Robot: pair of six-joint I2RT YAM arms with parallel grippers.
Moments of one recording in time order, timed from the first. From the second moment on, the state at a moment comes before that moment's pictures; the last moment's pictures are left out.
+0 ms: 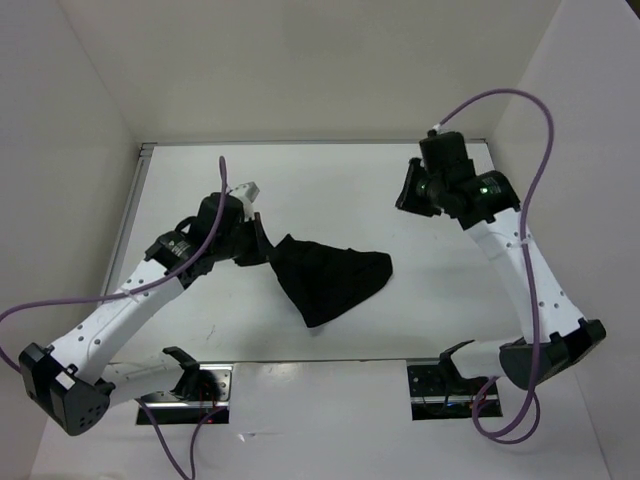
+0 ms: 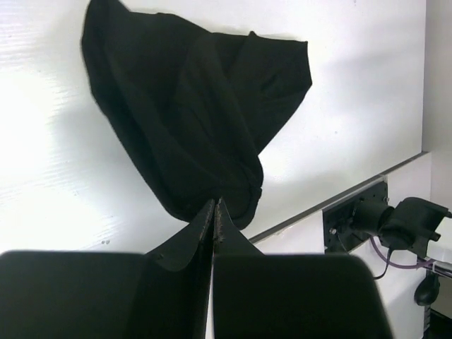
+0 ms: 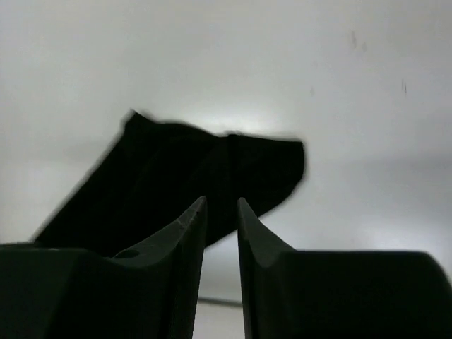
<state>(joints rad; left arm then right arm) -0.57 1.10 1.08 -0.68 0.12 -0.65 0.40 1.33 1.67 -1.06 0.14 0.56</state>
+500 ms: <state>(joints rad) -0.55 1.11 0.88 -0.67 0.17 -0.66 0.49 1.54 1.16 -0.82 -0.16 0.50</state>
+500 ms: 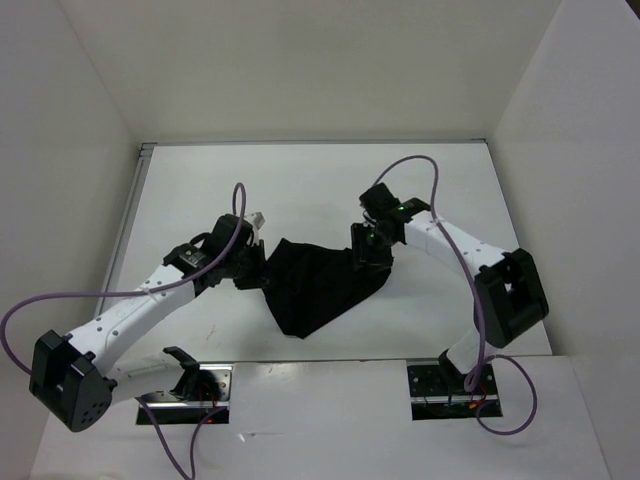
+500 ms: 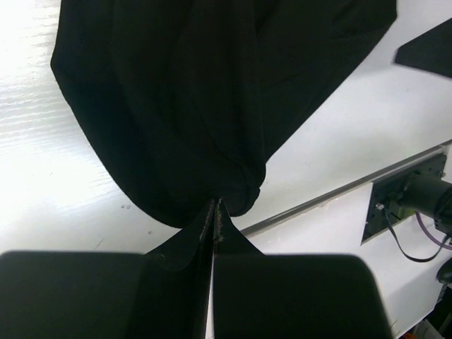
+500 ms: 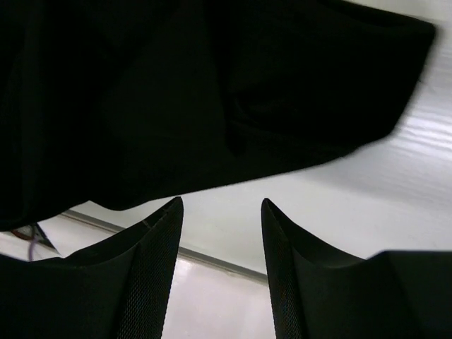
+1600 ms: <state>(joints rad) -0.55 1.13 0.85 -0.65 0.14 -0.66 0.58 1.81 1.16 -0.64 -0.24 0.47</state>
